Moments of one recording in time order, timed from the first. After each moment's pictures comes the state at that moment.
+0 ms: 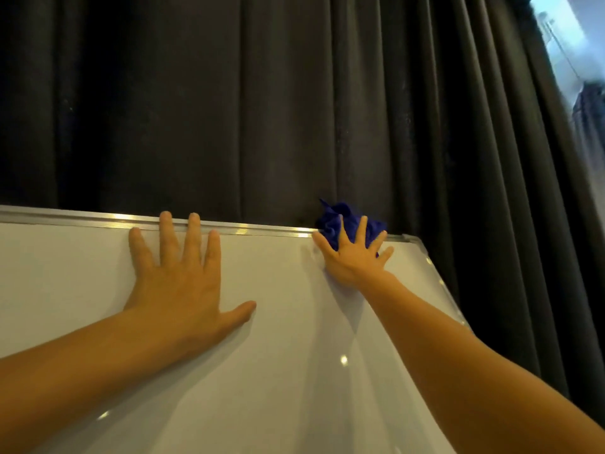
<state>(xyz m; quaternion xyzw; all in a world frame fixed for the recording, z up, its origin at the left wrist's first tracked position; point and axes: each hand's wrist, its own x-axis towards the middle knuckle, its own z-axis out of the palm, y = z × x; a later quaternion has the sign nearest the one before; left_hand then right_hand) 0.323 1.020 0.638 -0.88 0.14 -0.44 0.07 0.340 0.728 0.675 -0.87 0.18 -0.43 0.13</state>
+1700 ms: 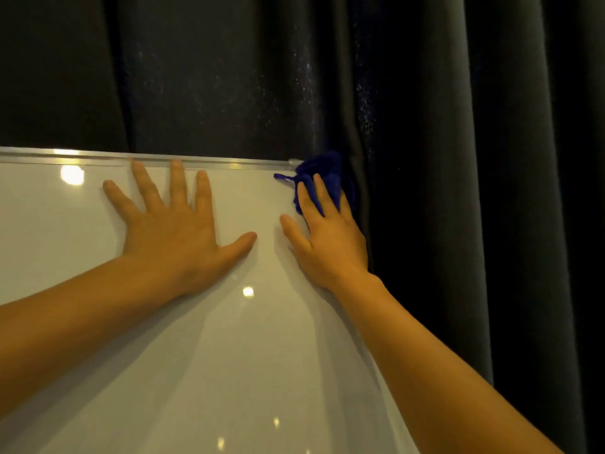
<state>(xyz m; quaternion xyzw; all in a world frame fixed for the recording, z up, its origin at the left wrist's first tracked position) 0.374 0.687 0.620 -0.88 0.08 -0.47 0.00 0.370 0.470 0.595 -0.84 -0.01 -0.53 0.11</state>
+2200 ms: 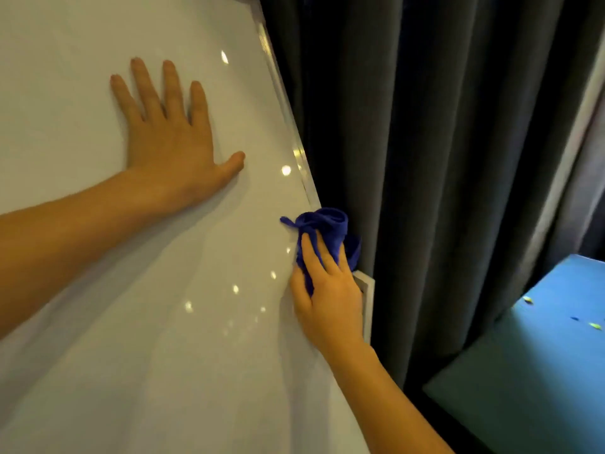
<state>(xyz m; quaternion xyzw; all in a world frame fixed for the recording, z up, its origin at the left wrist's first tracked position) 0.331 0.636 0.526 -0.85 0.19 -0.49 0.05 0.200 0.480 0.337 -0.85 0.07 -0.47 0.24</state>
